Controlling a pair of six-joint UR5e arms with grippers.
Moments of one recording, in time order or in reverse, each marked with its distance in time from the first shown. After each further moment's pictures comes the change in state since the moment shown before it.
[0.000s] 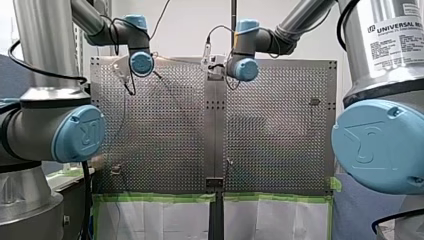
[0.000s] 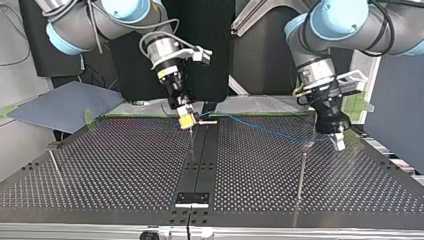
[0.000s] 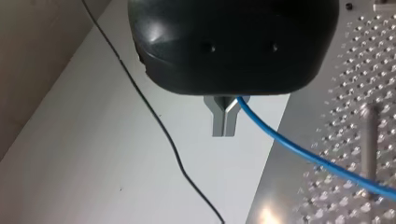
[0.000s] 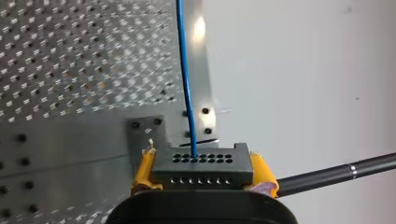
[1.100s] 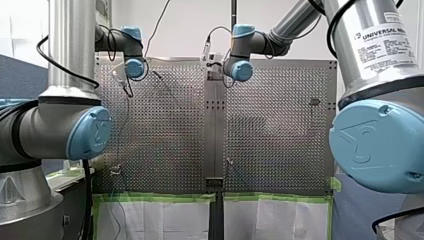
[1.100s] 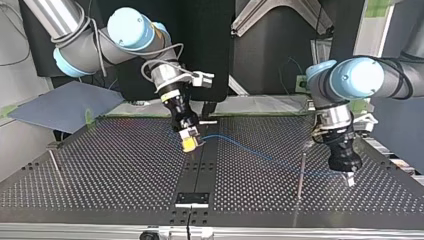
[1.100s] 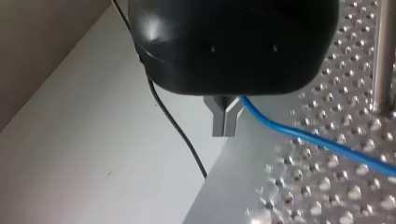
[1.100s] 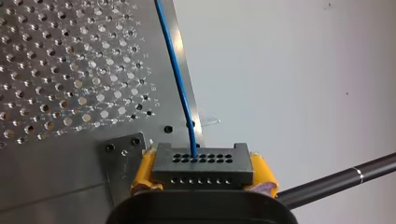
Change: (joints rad) left arm 0.176 -0.194 0.178 -0.032 0.216 -0.147; right arm -0.024 0.106 -0.147 -0.024 -0.038 0.072
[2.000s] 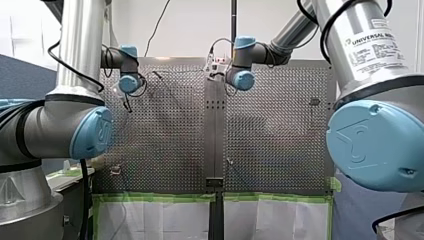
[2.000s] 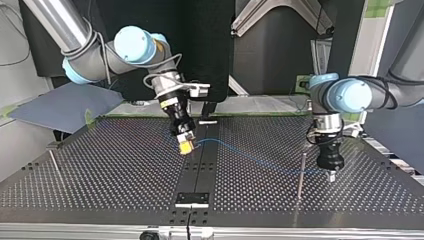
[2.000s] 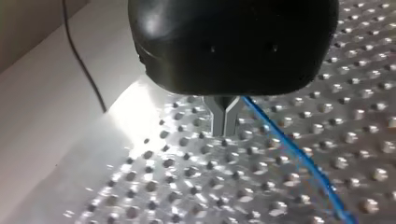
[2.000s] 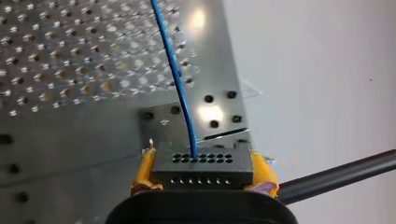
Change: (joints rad) left arm 0.058 -0.145 0.001 0.045 0.177 -0.049; right arm -0.034 0.071 -0.011 -0.015 0.000 -0.004
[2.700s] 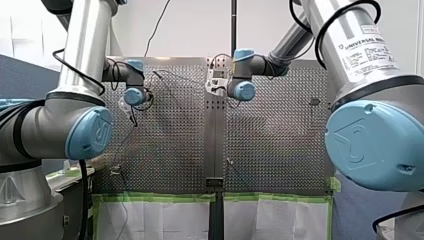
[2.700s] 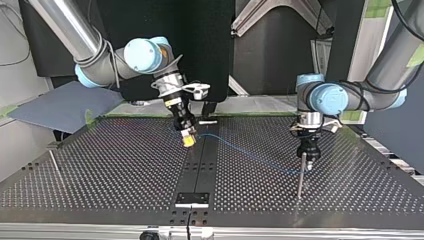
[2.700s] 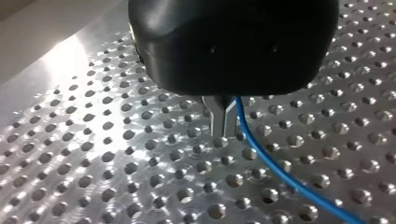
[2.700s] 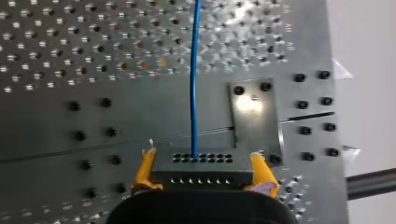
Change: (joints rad) left arm -0.047 -0.104 -0.009 0.012 0.025 0.015; right arm -0.012 0.071 0.001 0.063 0.006 -0.037
